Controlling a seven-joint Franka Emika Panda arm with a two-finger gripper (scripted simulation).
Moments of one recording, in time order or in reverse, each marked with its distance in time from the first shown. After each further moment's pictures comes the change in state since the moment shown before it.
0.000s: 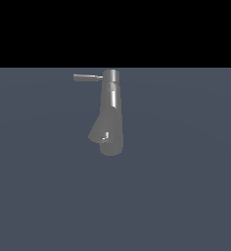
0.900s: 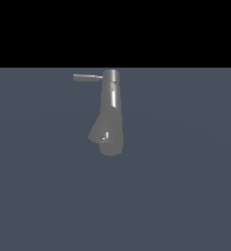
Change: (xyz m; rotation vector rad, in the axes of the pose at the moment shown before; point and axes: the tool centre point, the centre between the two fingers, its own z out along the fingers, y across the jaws) arm 0.005 -0.012 0.002 -0.031 -0.017 -0.022
